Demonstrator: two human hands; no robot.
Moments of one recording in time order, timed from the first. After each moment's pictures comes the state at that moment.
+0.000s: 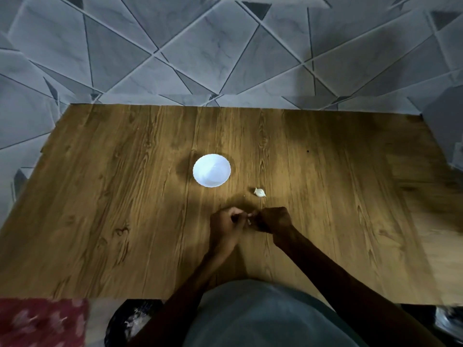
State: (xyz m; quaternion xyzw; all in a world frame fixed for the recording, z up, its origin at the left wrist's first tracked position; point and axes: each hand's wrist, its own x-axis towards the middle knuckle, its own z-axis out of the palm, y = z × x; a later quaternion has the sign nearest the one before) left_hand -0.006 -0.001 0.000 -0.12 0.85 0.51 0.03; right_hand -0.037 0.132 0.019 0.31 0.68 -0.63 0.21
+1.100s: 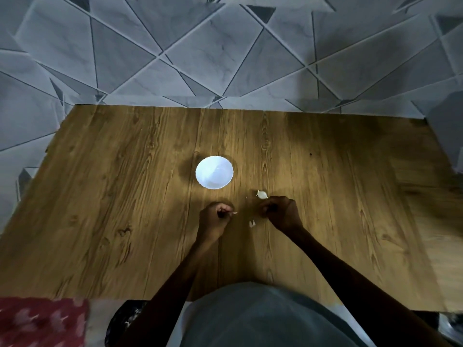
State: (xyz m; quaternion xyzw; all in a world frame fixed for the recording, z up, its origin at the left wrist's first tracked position) left_hand -0.032 -0.049 -0.037 -0.12 0.87 0.48 0.06; right_hand -0.065 0.166 -0.024 -0.07 0.92 -0.38 0.08
